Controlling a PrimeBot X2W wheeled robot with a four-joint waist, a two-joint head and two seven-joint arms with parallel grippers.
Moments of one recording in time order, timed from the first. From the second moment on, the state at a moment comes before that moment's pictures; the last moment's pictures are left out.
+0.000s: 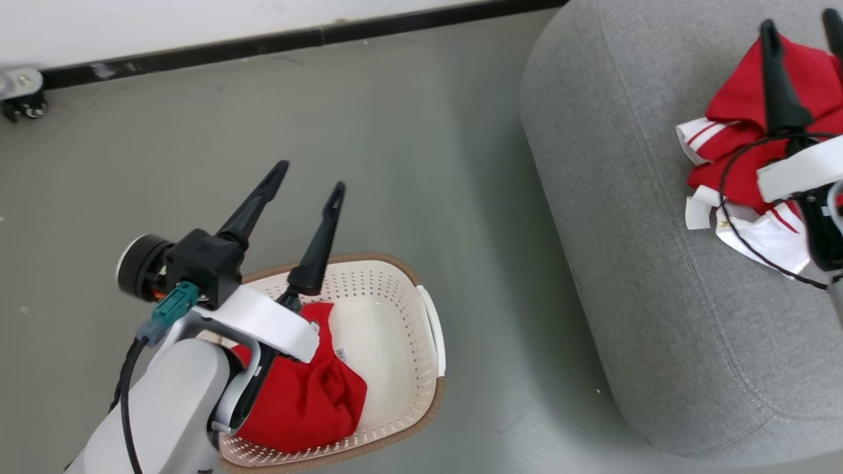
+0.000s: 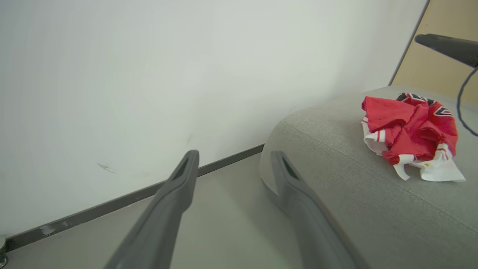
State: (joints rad) left arm -0.54 0.38 -0.60 0.22 -0.48 0.08 -0.25; right arm -0.77 -0.43 0.24 0.66 0.48 0.12 -0.25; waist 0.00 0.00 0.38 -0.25
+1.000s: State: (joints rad) left arm -0.32 0.31 -0.43 0.20 -0.48 0.22 -0.25; right arm -0.53 -0.21 0.29 0.55 0.33 0.12 -0.25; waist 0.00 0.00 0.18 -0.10
